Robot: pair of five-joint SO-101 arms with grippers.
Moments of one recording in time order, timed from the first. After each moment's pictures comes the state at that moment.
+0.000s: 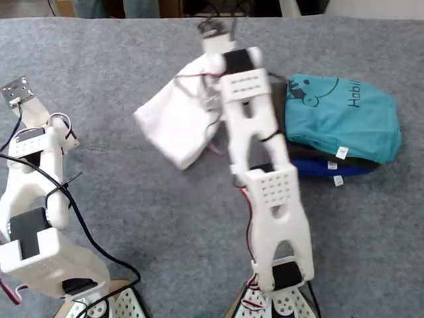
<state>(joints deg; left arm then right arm) -26.5 4.6 28.7 32.3 10.9 -13.5 50.8 -69.8 100.7 3.6</state>
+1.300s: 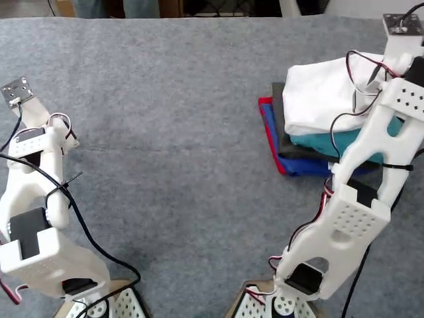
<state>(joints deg) -26.5 4.6 28.7 32.3 10.9 28.0 31.2 -54.9 101.0 21.2</state>
